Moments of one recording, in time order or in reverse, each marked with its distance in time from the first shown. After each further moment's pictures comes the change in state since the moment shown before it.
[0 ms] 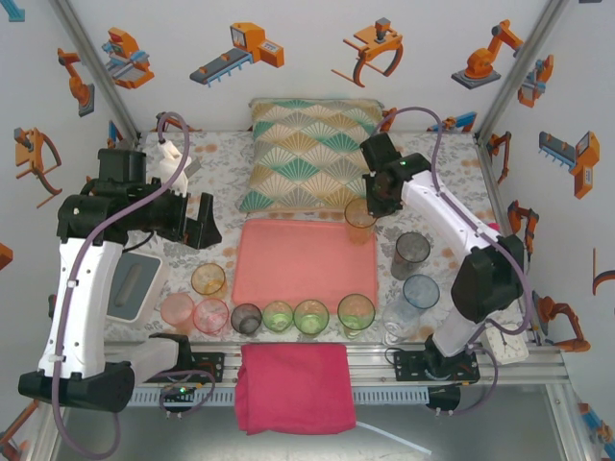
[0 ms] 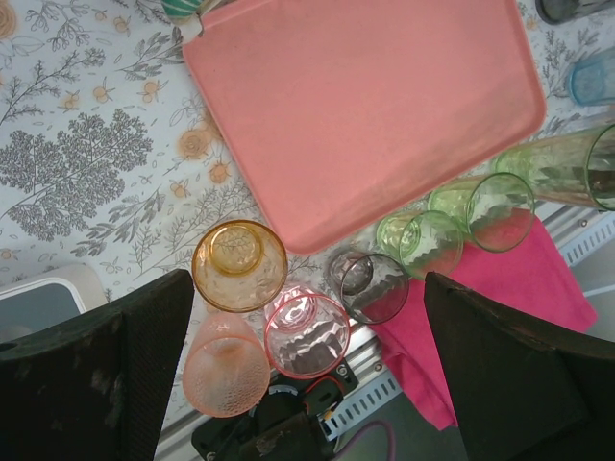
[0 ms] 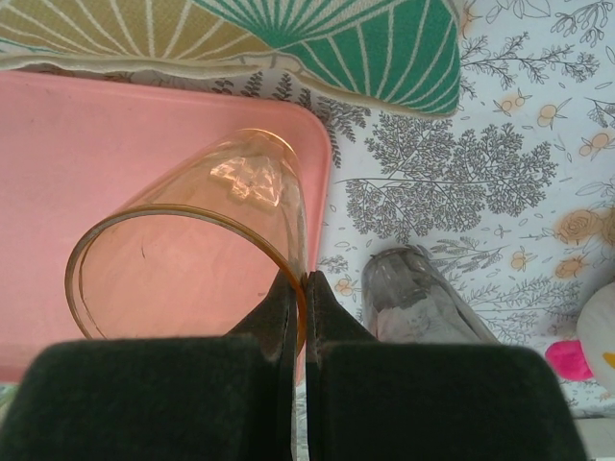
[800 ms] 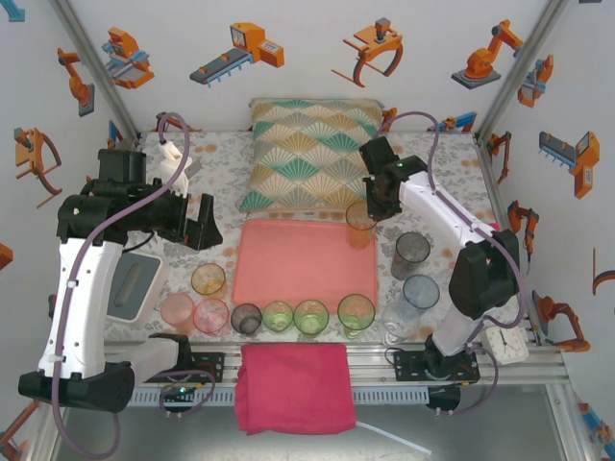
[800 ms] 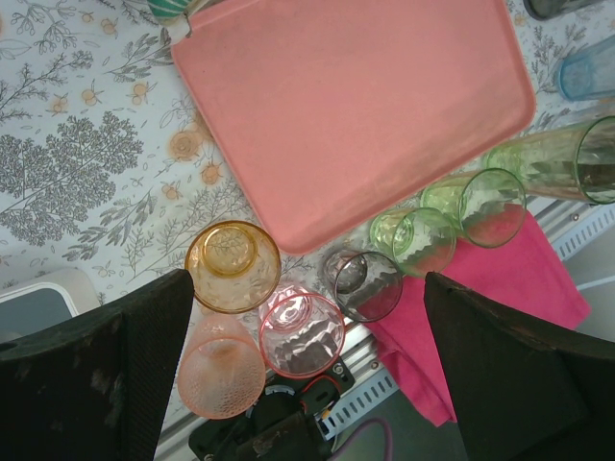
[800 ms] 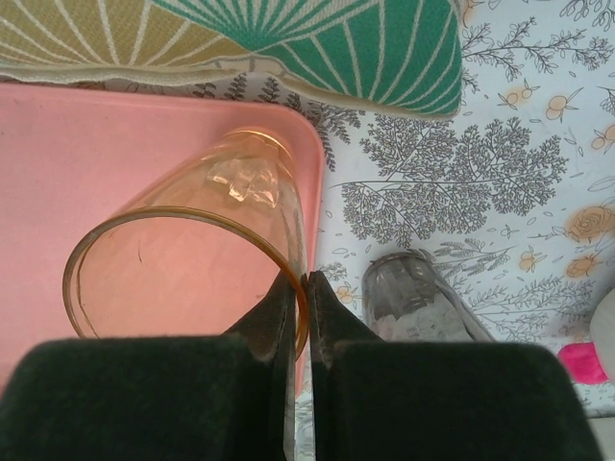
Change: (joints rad) left arm 0.000 0.000 0.000 -0.006 0.022 0.007; right arm -0.014 0.030 -0.033 0.030 0.001 0.023
